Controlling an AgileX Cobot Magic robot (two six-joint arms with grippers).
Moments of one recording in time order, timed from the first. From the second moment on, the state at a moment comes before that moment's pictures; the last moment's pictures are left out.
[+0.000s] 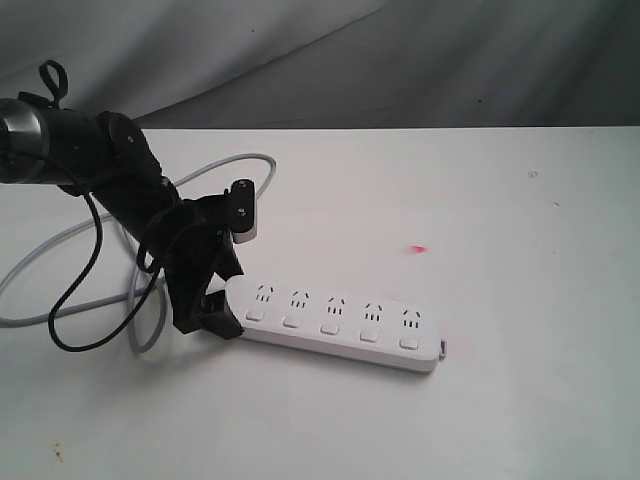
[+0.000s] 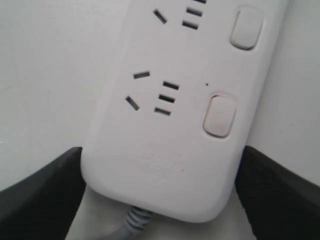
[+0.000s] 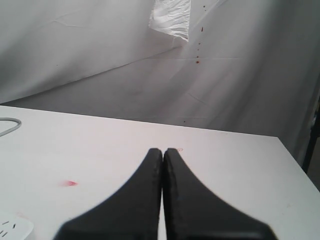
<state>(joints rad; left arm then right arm) -0.18 2.10 -1.31 -0.54 0.85 1.51 -0.10 0.16 -0.03 0.02 0.01 -0.12</state>
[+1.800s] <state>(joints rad) -0.18 2.10 -1.31 -0.54 0.85 1.51 -0.10 0.16 -0.03 0.02 0.01 -0.12</state>
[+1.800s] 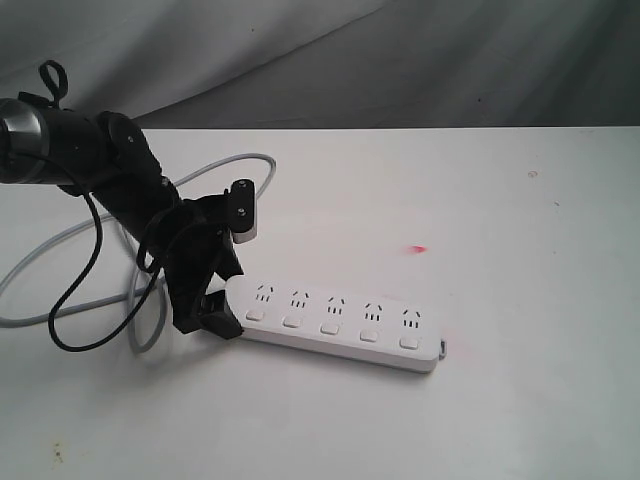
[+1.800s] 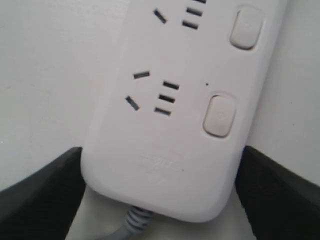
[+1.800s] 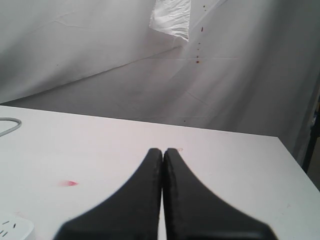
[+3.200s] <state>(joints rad) -0.18 2.10 -1.31 -0.54 0.84 1.51 0.38 1.17 -0.95 0.20 0.58 -0.34</state>
